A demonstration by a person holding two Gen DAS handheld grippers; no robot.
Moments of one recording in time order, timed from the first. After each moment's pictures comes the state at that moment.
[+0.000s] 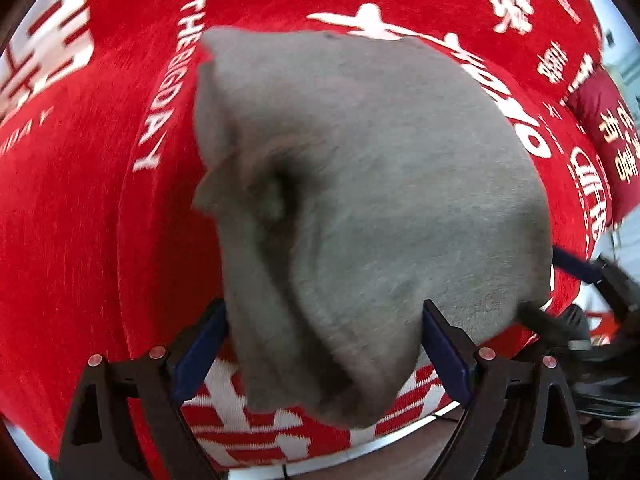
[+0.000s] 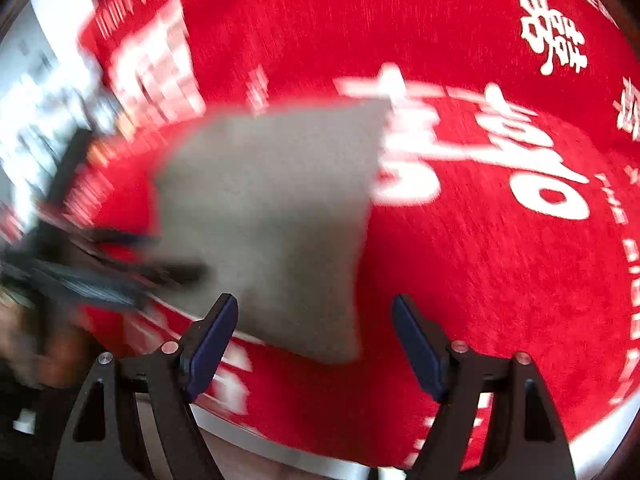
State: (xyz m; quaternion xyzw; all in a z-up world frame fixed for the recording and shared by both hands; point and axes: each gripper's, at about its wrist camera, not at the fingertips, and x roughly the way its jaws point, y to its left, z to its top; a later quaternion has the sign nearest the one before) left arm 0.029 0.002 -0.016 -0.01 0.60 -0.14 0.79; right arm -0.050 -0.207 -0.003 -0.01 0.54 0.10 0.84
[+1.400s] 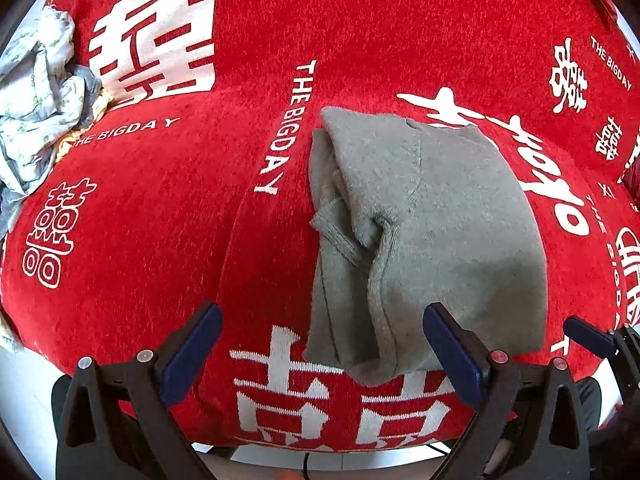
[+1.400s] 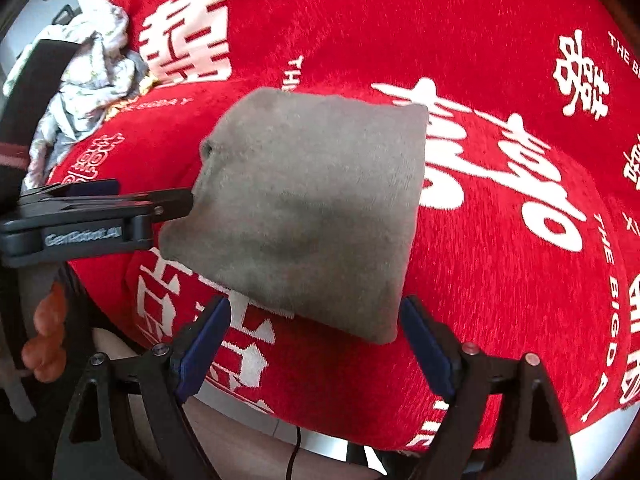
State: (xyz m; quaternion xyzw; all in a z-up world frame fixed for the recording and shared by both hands) left arm -0.006 0.013 0.039 -0.03 0.50 0.03 0.86; right arm -0.077 -0.176 0.030 -0.03 0.51 0.15 0.85
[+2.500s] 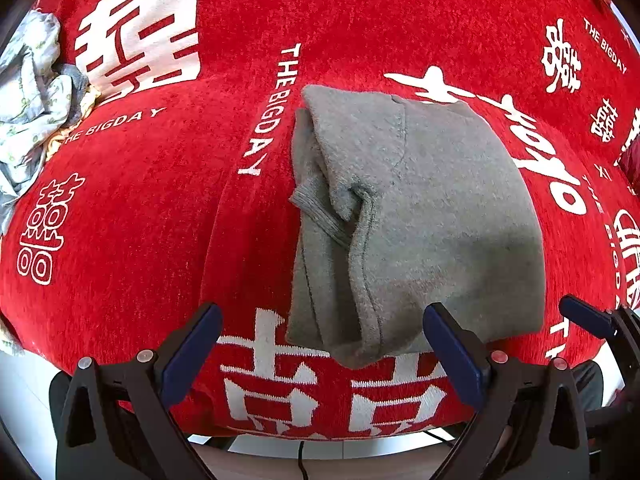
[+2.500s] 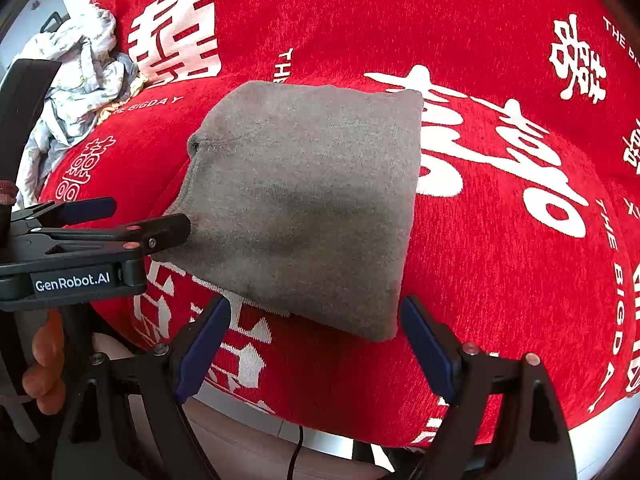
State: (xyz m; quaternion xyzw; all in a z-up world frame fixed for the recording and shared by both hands) left arm -0.009 0.002 0.033 -0.02 0.53 0.01 0.85; right arm -0.076 -0.178 0.026 -0.02 0.51 0.14 0.85
